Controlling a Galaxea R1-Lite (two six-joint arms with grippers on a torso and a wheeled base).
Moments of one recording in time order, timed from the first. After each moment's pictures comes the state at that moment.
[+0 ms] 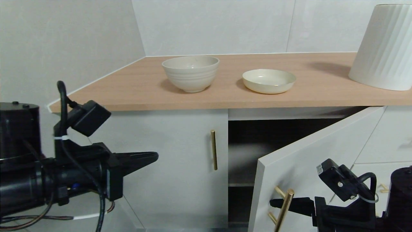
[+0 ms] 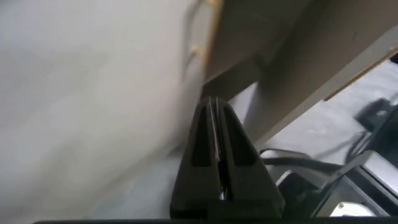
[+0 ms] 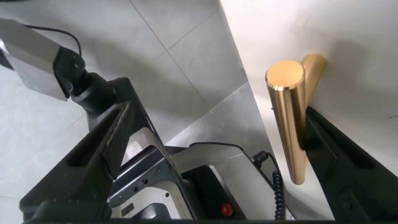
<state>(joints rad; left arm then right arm) -0.39 1.32 -0.66 -0.27 -0.37 -0.01 0.88 1.46 -0.30 -0.92 0.33 0.29</state>
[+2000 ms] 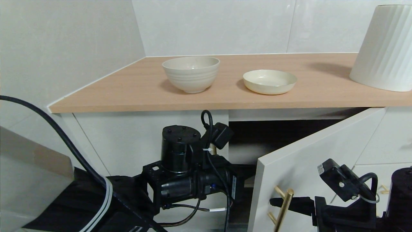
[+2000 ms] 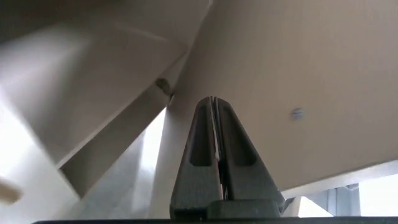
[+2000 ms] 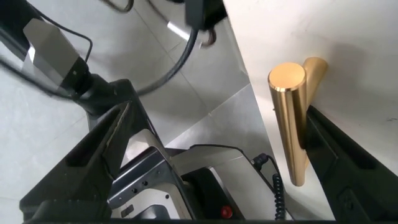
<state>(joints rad) -0.79 1.93 -0.81 -0.85 -0.37 -0.29 0.85 1.46 -0.29 -0.92 0.33 0.29</state>
